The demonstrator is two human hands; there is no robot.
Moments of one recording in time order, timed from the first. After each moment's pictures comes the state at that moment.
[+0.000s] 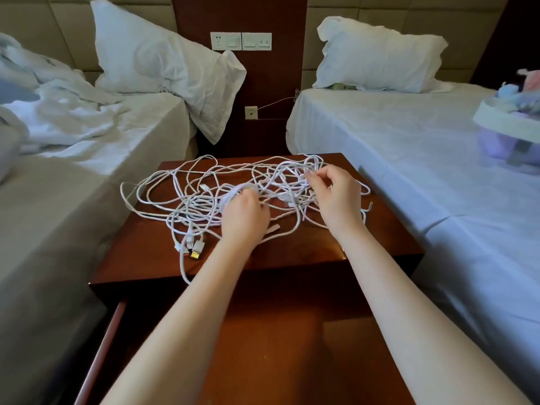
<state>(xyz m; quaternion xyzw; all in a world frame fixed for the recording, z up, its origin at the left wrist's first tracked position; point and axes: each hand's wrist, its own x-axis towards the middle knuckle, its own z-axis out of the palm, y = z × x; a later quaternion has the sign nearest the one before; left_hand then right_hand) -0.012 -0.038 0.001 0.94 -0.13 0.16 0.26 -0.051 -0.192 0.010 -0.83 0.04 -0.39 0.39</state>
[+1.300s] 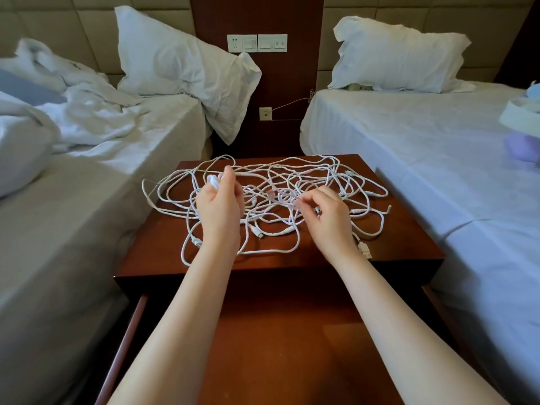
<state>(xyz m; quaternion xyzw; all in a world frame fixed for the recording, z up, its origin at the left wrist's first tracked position) -0.038 0.007 0.032 0.58 -0.03 0.13 0.81 -0.057 -0.157 -0.019 -0.86 -0.05 -0.37 0.35</state>
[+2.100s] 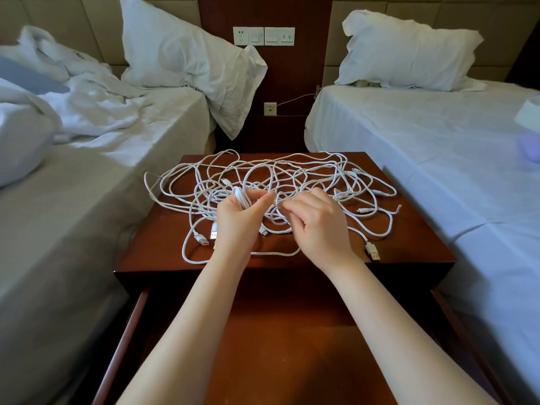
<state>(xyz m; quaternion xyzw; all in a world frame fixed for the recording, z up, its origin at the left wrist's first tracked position) -0.050 0.002 0.013 0.67 -0.04 0.07 0.74 -0.059 -0.136 -0.020 -0.86 -0.17 -0.45 0.17</state>
